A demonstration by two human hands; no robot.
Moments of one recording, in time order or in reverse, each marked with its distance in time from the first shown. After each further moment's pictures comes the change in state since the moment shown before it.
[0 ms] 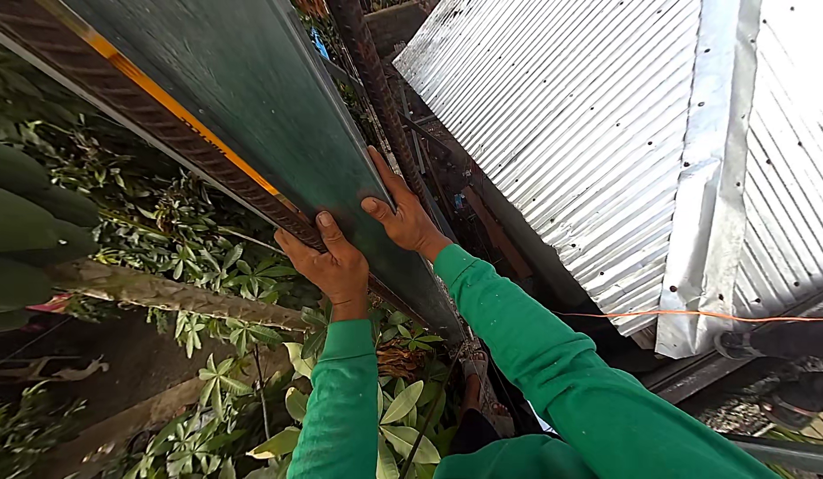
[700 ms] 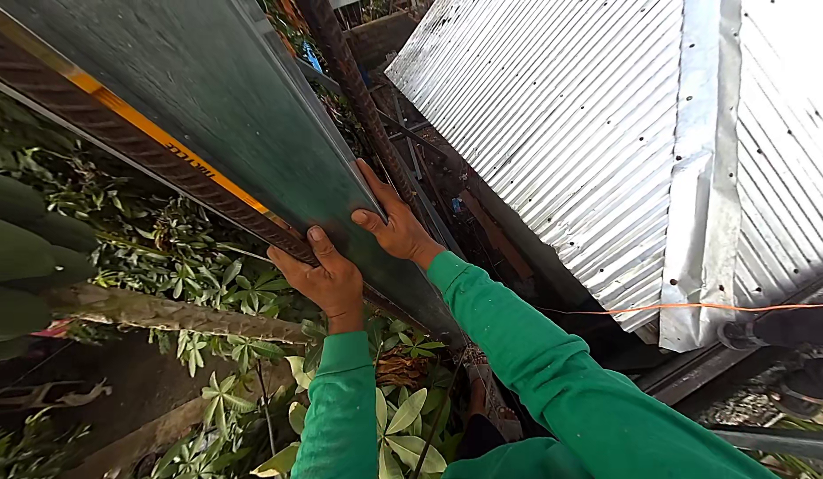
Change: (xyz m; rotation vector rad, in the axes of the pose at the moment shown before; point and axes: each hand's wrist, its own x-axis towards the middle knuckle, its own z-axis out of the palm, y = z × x) left_hand 0.000 -0.004 0.001 0.003 0.008 0.039; right_hand 0.001 0.001 0.000 0.016 0.006 -0.001
